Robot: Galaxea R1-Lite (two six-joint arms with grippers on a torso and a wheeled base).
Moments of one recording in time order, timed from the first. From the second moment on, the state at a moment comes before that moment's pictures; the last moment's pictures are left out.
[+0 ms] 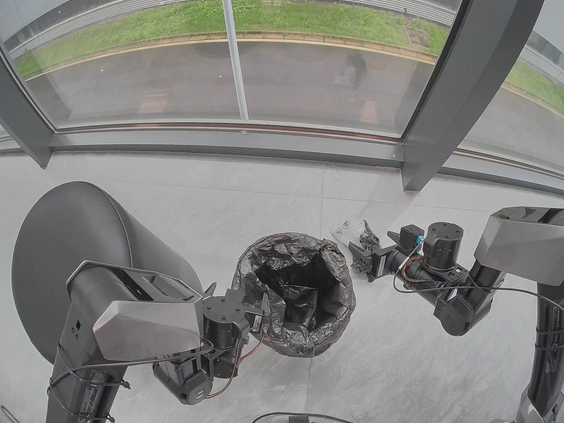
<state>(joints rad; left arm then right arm) -0.64 2.51 -0.67 -1.55 0.56 0.08 0.36 2.28 -0.73 -1.39 0.03 0.08</state>
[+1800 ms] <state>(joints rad) -0.46 2.10 -0.40 -1.55 0.18 -0.12 0.18 2.52 -1.39 -0.89 0.08 0.22</state>
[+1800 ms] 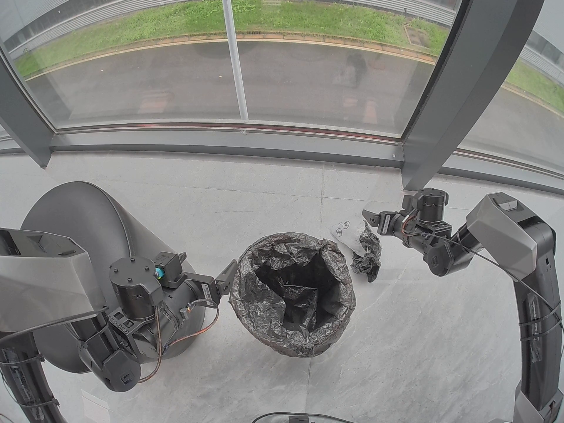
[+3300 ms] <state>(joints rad) -0.48 2.13 -0.40 -1.55 0.18 -0.12 0.21 2.79 -1.98 -0.49 0.02 0.19</state>
